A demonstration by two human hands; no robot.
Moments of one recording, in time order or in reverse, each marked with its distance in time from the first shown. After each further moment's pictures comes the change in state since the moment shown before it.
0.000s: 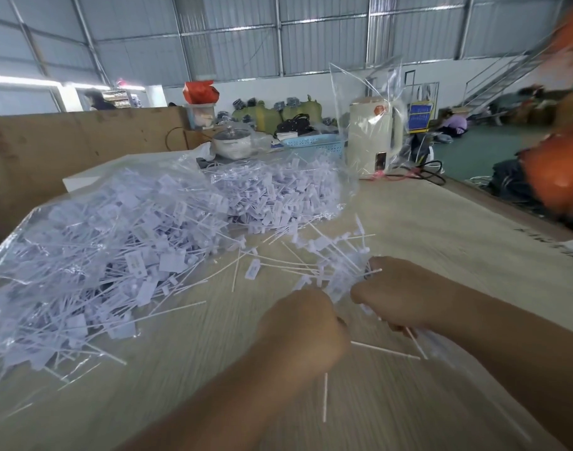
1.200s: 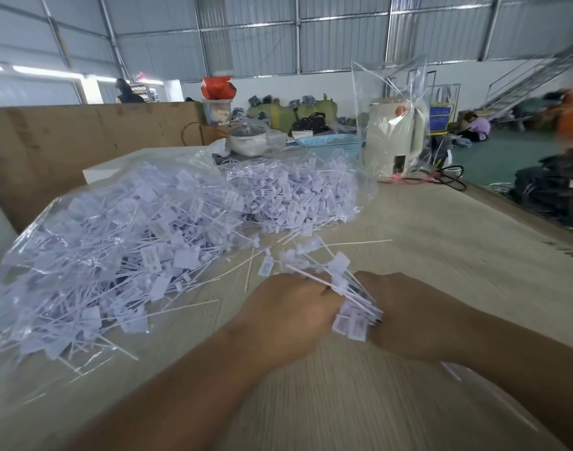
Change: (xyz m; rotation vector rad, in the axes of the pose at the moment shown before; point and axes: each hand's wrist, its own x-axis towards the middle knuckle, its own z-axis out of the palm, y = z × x) left_hand 0.013 -0.050 -0.012 0.346 0.364 0.694; right_hand 0.015 0.023 0.011 -0.409 -0.018 -0.508
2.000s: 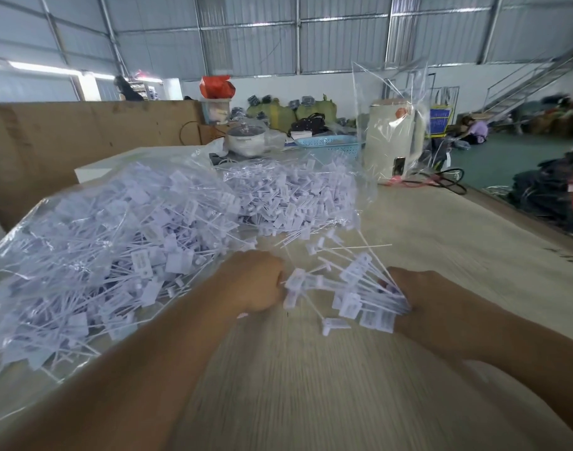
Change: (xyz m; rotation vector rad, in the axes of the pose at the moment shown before) left_hand 0.023 -0.077 0.018 -0.064 -0.501 -0.450; right_hand 0.001 0.038 -0.008 0.003 0.058 0.122
